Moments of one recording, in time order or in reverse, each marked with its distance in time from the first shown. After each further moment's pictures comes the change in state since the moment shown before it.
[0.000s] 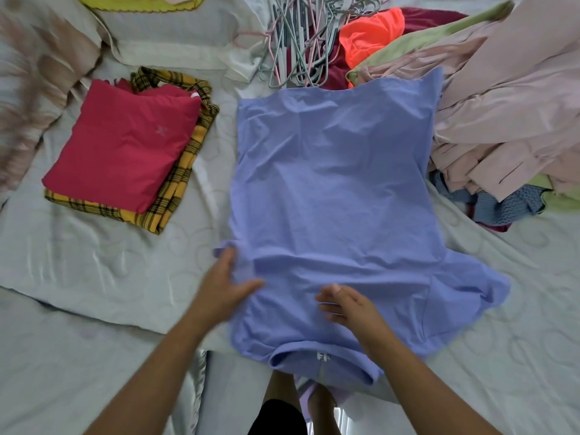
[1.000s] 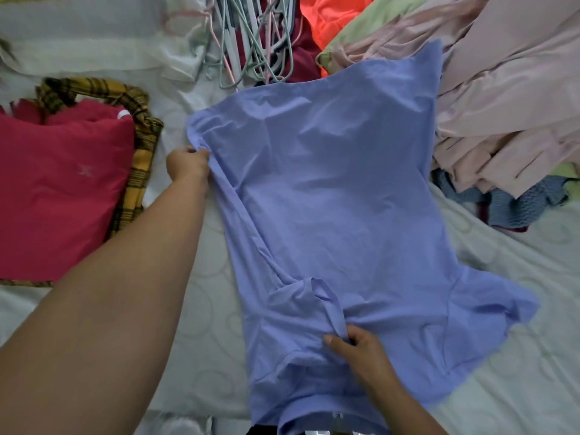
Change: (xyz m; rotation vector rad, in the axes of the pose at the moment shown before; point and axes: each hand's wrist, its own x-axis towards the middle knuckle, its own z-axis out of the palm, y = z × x) left_hand 0.317 0.033 -0.019 -0.135 0.447 -0.316; right_hand 0.045 0.022 0.005 -0.101 0.241 0.016
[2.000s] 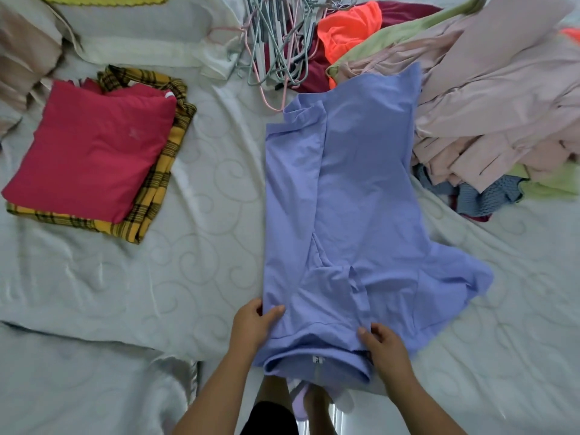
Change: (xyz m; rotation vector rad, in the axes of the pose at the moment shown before) left_hand -0.279 -0.197 -0.048 0.278 -0.458 -0.031; right_hand -0.051 0.048 -0.052 -0.088 0.172 -0.002
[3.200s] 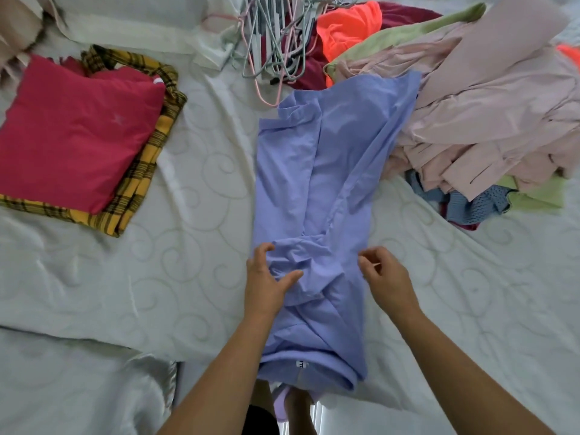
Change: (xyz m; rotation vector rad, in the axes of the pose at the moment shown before) left_hand 0.017 0.069 0.026 -0.242 0.200 0.295; right_hand 0.046 -0.100 -0.032 -0.380 0.107 -0.414
